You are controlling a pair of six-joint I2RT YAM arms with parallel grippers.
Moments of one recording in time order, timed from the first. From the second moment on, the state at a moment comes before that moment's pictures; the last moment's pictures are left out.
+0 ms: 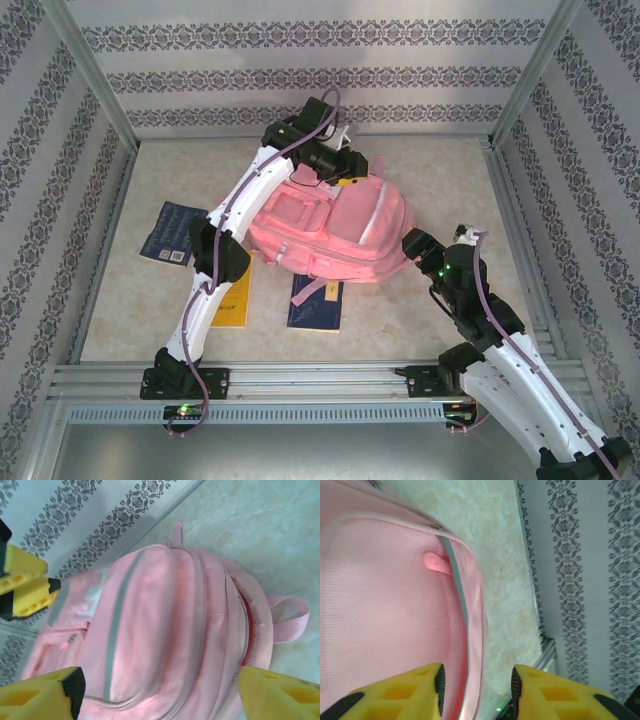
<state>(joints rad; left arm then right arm) -0.53 2.41 2.66 -1.13 0.62 -0.59 0.41 0.55 0.54 -0.41 0.20 0.89</state>
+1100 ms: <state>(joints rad) -0.57 1.50 0.72 -0.26 0.39 -0.75 0.78 1.13 0.47 -0.20 -0.11 0.97</state>
